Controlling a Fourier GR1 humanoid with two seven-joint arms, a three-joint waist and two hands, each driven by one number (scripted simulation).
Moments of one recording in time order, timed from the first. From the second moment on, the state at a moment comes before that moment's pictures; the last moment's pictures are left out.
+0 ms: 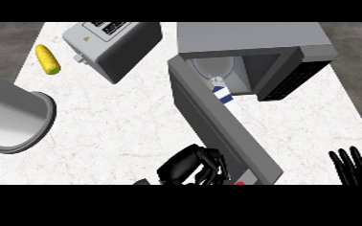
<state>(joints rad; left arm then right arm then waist) -0.22 0.01 -0.75 -1.27 -0.08 -0.06 -0.21 0.48 -0.28 -0.11 -1.69 -0.34 0.49 -0.60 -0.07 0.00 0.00</state>
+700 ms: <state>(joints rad) -0.50 0.03 -0.98 -1.16 0.18 0.40 -0.16 0.51 -0.35 -0.04 -2.01 -0.45 0.53 -0.42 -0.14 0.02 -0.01</state>
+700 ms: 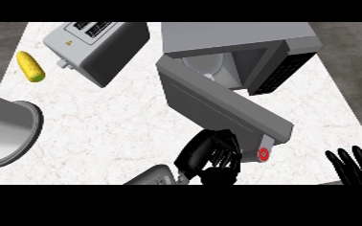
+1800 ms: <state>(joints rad) -0.82 0.00 -0.95 -0.94 0.56 0.57 -0.26 0.49 -0.39 -0.03 -2.19 -0.58 0.43 -0.21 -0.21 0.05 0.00</state>
